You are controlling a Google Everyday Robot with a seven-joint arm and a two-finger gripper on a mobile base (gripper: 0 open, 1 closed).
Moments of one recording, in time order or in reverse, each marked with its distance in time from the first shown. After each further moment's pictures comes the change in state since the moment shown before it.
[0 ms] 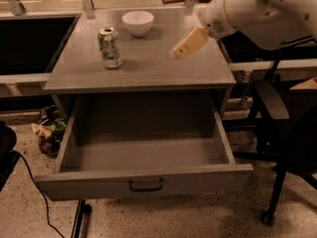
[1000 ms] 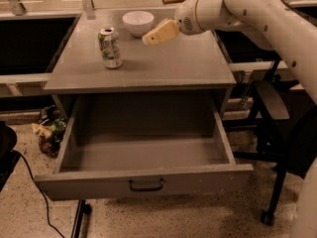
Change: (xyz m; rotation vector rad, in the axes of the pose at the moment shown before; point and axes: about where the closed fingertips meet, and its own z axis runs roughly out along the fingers) arm -0.051 -0.024 0.070 0.046 -0.215 0.095
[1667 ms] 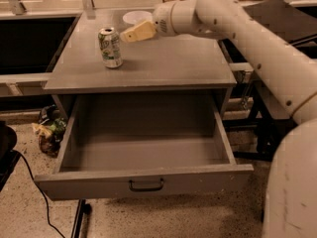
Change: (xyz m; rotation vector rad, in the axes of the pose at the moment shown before) arm -0.021 0.007 0.065 -0.006 -0.120 0.031
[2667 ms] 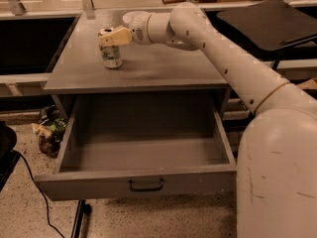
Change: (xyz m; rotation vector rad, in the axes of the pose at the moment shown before) arm 0.000 0.035 0.082 -0.106 -0.092 0.113
